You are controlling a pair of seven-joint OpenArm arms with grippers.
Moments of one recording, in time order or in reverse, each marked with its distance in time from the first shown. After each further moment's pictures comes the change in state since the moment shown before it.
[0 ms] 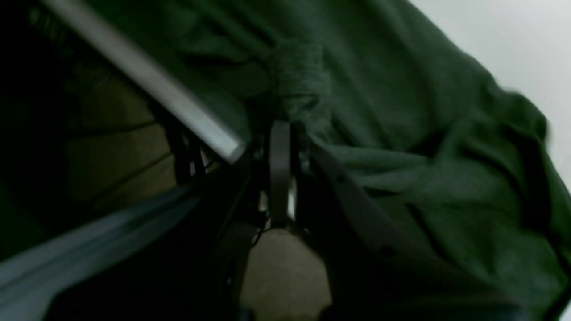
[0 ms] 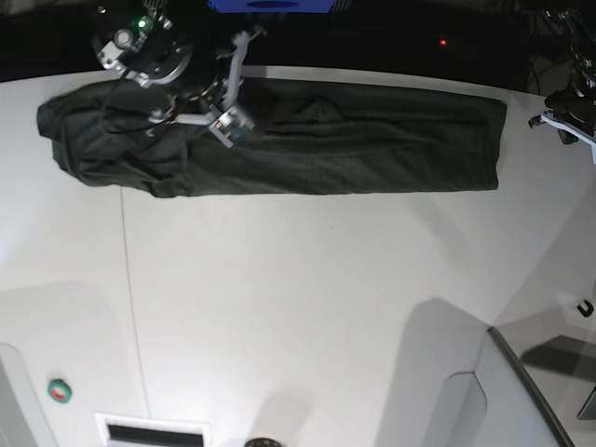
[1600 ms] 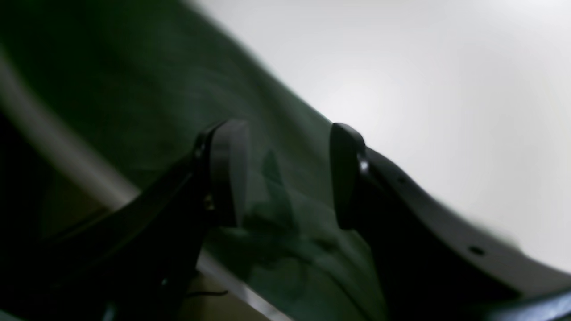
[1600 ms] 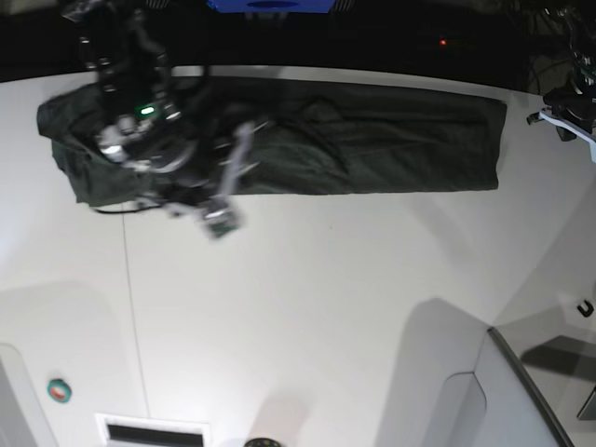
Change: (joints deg) left arm 0.6 0.2 0.1 0.0 0.2 0.0 0.0; right arm 15.2 -8.1 12.4 -5.3 0.3 0.0 -9.1
